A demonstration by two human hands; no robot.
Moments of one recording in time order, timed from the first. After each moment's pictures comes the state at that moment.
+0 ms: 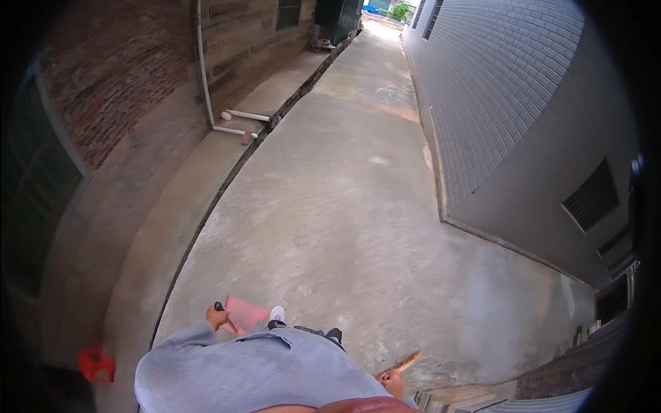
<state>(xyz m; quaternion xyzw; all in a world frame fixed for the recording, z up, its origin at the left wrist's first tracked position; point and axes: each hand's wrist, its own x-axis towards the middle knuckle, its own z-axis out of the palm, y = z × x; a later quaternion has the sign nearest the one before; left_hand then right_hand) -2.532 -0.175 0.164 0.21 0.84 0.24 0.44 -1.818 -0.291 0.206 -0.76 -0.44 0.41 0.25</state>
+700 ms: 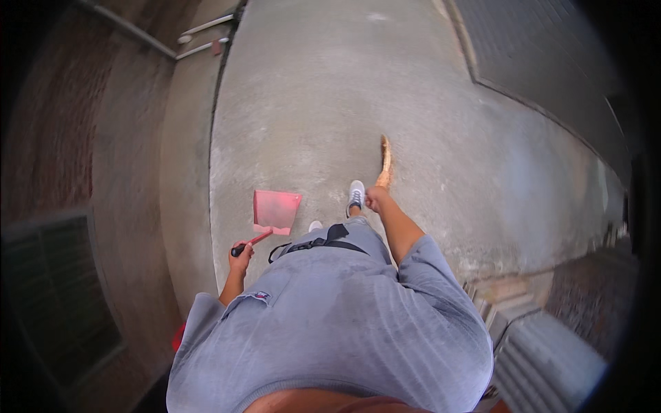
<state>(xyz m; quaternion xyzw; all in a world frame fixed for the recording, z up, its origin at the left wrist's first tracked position) -2.498 0.079 0.224 0.24 0.79 0.31 0.48 -2.026 0.278 0.158 -0.69 -0.08 0.69 0.21</state>
